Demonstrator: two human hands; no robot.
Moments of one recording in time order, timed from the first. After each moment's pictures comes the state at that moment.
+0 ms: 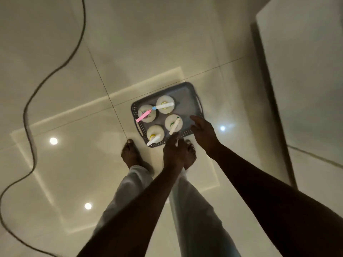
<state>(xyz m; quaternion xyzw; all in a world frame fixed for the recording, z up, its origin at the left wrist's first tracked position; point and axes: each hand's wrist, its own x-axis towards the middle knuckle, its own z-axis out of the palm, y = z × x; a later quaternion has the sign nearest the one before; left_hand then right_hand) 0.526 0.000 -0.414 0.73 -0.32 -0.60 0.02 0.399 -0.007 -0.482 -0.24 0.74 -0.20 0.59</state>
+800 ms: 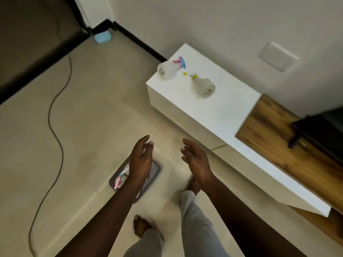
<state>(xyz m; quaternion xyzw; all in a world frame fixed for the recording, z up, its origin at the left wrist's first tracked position) 0.427 -0.046 -0.068 0.51 -0.61 -0.59 0.13 0.302 0.095 -0.066 0.00 0.73 -0.55 0.40</state>
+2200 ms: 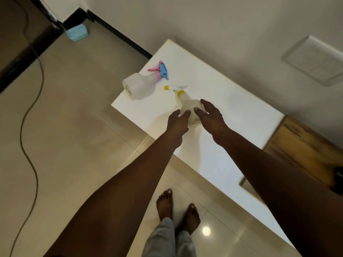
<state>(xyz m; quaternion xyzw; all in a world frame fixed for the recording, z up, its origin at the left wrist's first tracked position) -0.011 -0.118 -0.231 0.54 -0.41 -0.73 -0.01 -0.103 -0.025 -0.225 -0.09 0.80 -0.46 0.38</state>
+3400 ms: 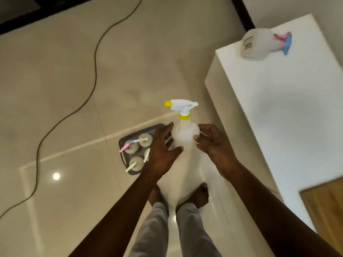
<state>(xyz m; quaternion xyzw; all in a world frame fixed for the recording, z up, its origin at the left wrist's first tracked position) 0.384 -0.051 -0.239 0.59 -0.48 -0.60 0.25 0.200 -0.014 -0.216 -0.23 0.68 -0.38 0.58</state>
